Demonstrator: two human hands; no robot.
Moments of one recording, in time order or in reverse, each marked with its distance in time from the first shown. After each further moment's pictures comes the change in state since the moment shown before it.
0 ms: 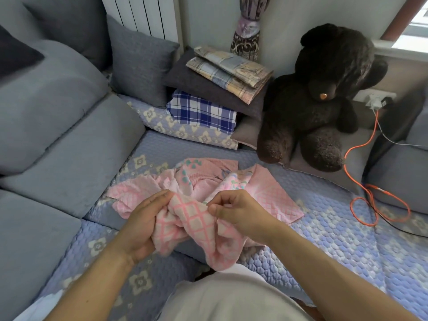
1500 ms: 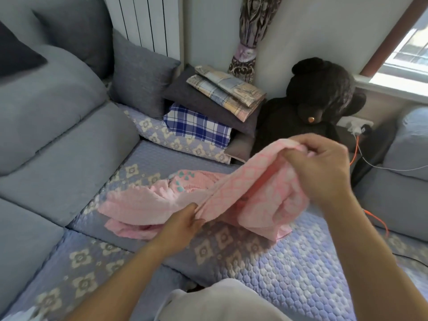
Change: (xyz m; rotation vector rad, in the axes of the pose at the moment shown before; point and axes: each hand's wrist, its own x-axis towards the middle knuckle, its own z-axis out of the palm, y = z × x) left_hand 0.073 -0.073 -0.025 1.121 -0.098 0.329; right_hand -0.046 -0.126 -0.075 -0.416 0.849 -0.386
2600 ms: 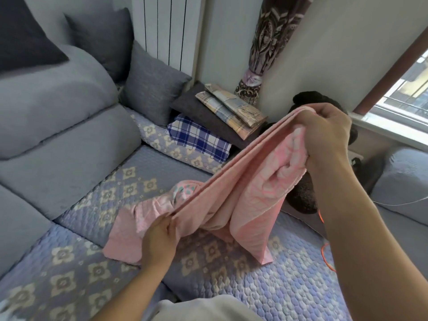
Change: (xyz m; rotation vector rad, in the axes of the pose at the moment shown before) left_hand -0.021 -0.035 0.036 0.049 0.664 -0.152; right_hand 0.070 -0.051 0.009 0.165 0.221 0.170
